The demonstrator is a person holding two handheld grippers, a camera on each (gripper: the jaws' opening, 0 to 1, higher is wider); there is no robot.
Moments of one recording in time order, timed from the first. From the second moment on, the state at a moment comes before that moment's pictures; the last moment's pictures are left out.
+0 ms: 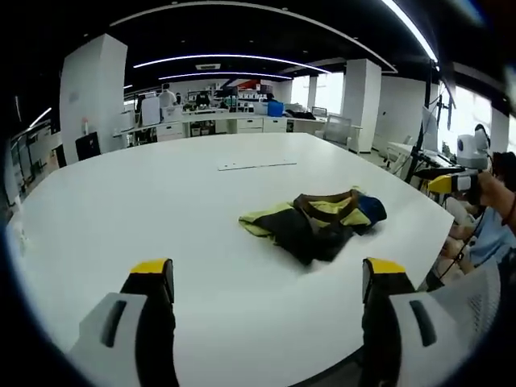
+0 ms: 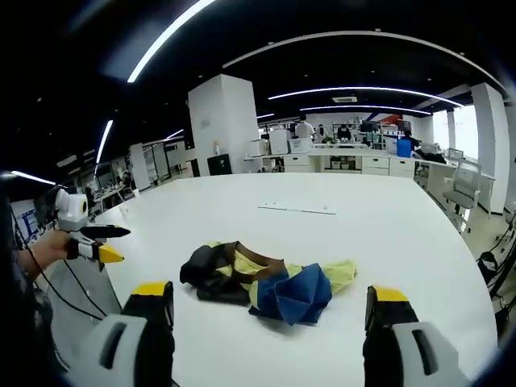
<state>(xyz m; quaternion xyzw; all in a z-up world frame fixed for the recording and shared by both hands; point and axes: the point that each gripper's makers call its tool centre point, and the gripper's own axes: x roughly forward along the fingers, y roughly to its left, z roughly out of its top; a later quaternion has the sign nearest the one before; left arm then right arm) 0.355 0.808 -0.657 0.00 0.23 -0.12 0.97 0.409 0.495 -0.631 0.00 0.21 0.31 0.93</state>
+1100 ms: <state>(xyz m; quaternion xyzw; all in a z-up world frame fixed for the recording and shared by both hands) 0.364 0.797 -0.659 -0.01 0.24 -0.13 0.96 0.420 0.481 -0.644 0.01 0.21 0.32 0.92</state>
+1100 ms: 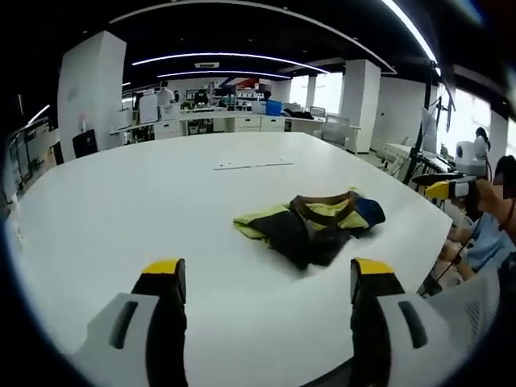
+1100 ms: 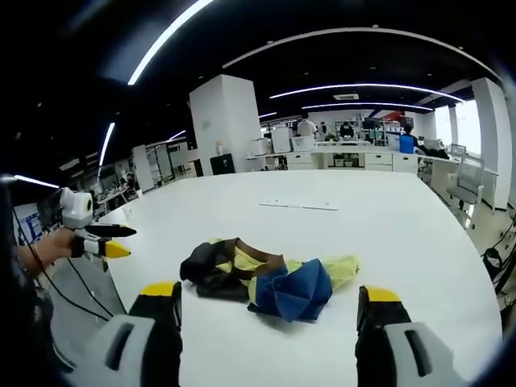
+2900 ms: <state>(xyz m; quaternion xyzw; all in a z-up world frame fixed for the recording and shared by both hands) 0.441 0.708 -0.733 0.01 0.32 -0.22 0.92 0.458 0.523 -0.728 -0.03 0.28 0.39 0.88</state>
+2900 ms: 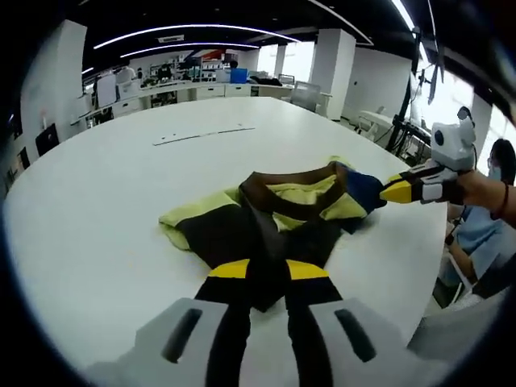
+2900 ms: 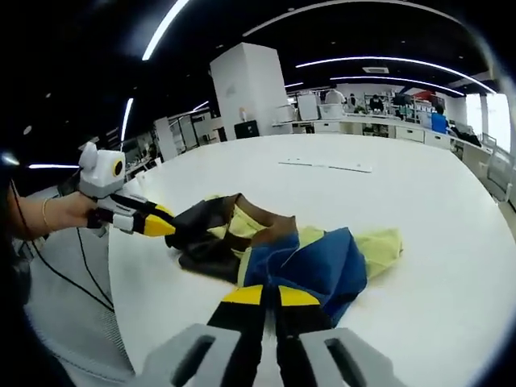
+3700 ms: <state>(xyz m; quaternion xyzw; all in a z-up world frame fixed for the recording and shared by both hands) 0.454 0.754 -0.681 0.06 0.26 -0.16 0.95 0.478 0.507 -0.679 -0.05 0.24 0.36 0.90</state>
